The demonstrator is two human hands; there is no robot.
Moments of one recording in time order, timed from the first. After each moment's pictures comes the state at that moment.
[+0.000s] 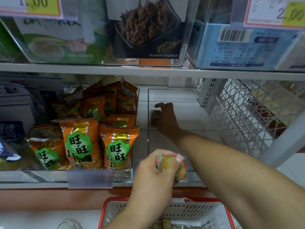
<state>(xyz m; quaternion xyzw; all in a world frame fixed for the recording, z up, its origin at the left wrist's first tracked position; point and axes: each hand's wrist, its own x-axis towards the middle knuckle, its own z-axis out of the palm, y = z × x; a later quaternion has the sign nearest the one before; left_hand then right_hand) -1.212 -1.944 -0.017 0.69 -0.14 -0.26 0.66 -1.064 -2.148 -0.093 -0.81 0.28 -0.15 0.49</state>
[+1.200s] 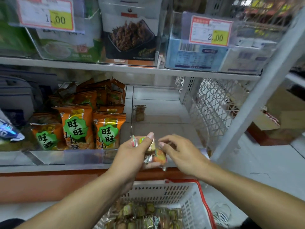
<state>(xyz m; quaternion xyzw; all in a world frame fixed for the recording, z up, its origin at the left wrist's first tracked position) -1.221 -1.929 -0.008 0.57 -0.05 -0.39 0.73 -1.300 -2.085 -0.017 -0.93 0.16 -0.07 0.33</state>
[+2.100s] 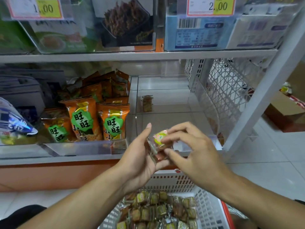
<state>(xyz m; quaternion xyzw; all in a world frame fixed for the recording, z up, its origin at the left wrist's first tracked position) -1.230 -1.922 -0.013 0.41 0.01 -0.55 0.73 -1.341 -2.055 -0.012 -0.89 0.04 -0.29 0.34</state>
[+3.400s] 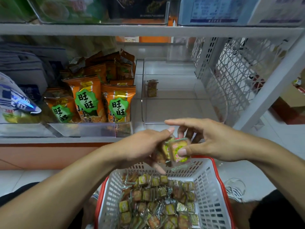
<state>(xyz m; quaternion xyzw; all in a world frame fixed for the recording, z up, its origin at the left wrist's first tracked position) -1.223 -1.904 -0.006 0.65 -0.25 -0.54 0.48 -1.340 -2.092 0.015 -0.91 0.01 0.09 0.41</state>
